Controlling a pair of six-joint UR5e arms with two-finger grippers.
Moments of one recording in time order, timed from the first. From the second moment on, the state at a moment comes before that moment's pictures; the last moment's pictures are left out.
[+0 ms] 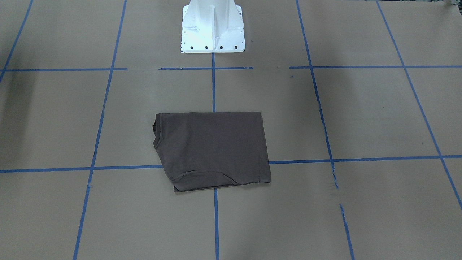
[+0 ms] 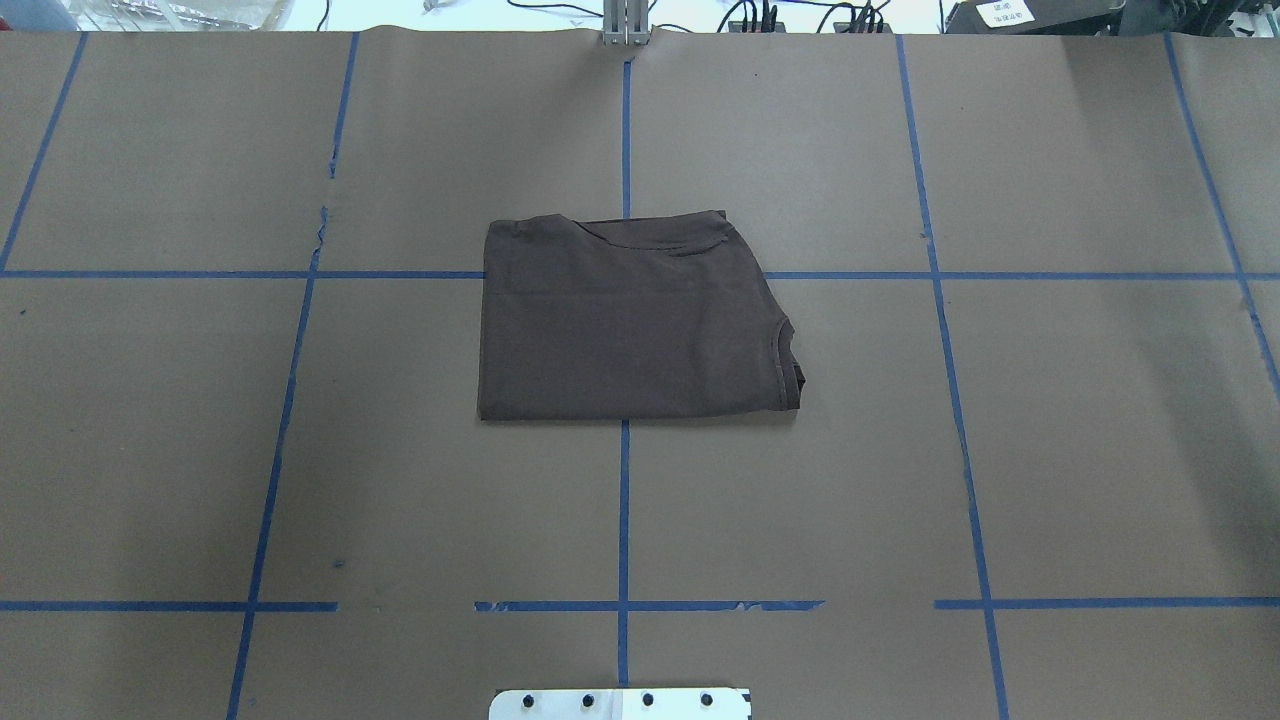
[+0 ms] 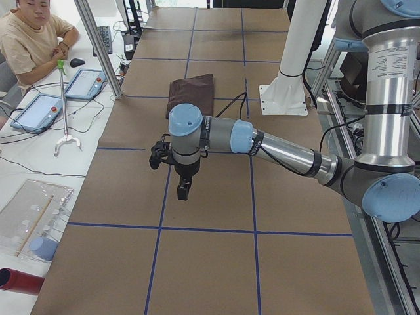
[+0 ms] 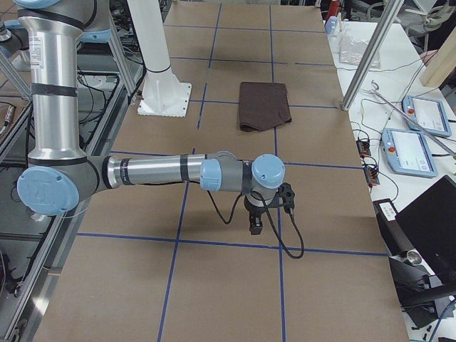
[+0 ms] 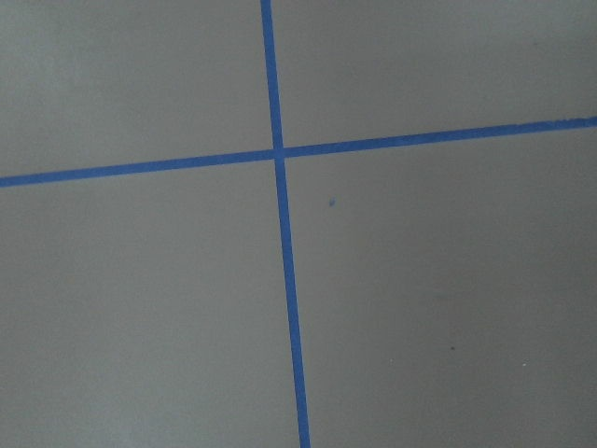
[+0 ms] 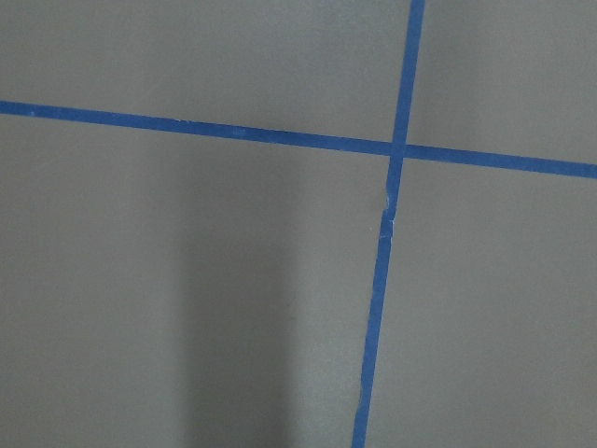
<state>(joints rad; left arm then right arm) -1.58 -1.53 -1.95 -1.34 -2.33 0.07 1.52 -1.60 1.71 -1.69 2.42 -0.09</state>
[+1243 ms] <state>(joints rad) -1.58 -1.53 -1.95 -1.34 -2.39 0.07 1.52 -1.60 1.78 -1.69 2.43 -0.08</state>
